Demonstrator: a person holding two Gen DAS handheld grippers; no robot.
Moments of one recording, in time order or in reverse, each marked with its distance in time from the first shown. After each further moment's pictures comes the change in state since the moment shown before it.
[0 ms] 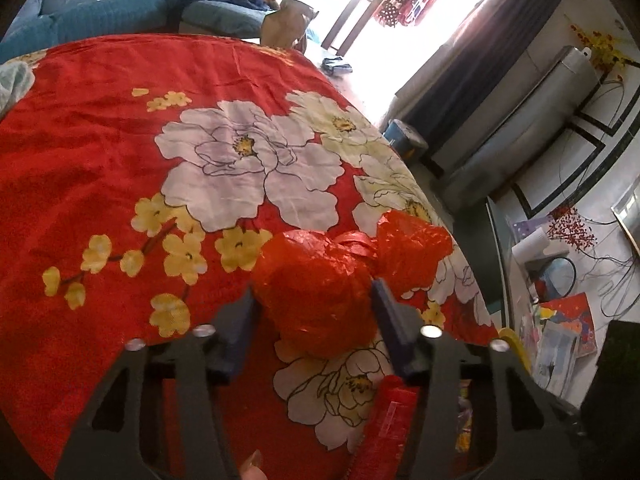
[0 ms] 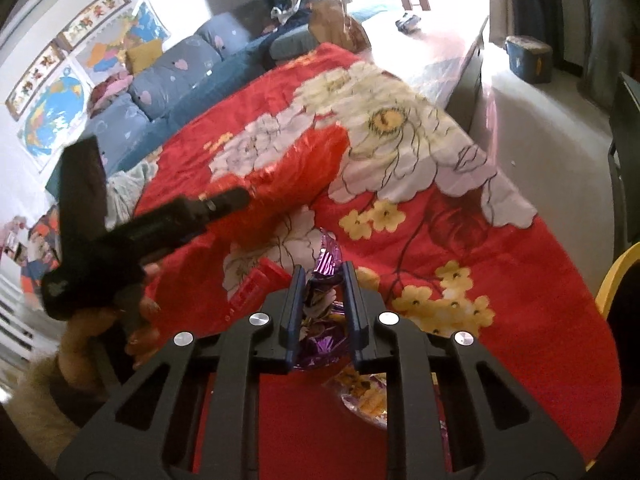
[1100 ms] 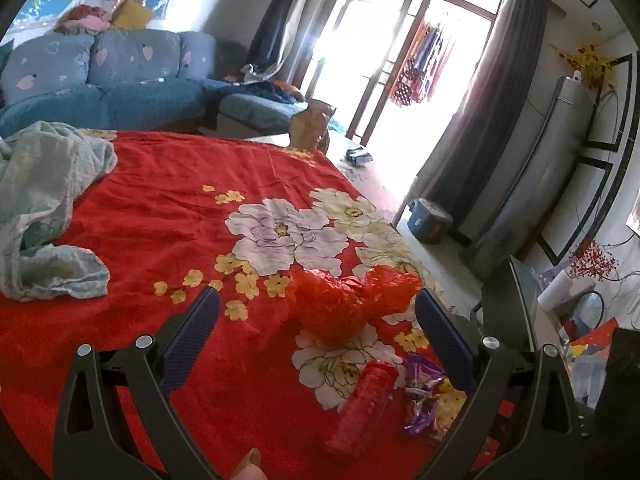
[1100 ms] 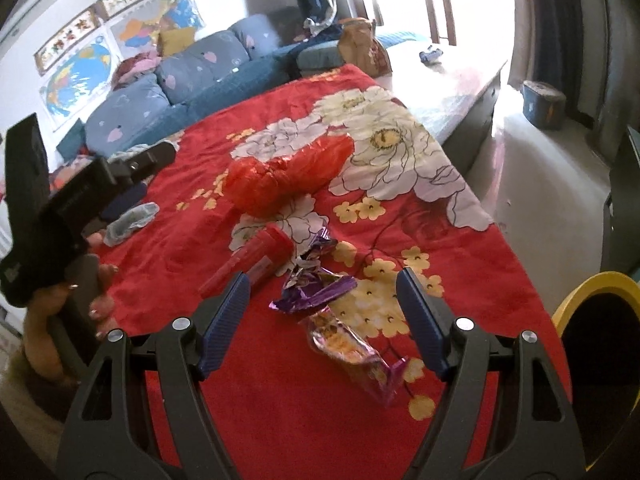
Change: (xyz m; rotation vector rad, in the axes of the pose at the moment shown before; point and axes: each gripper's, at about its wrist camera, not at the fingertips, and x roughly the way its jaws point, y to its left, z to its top) left arm -0.103 -0.032 -0.034 0.039 -0.346 0.147; right arm -0.040 -0.001 -0.025 -0.161 -0.046 -0.013
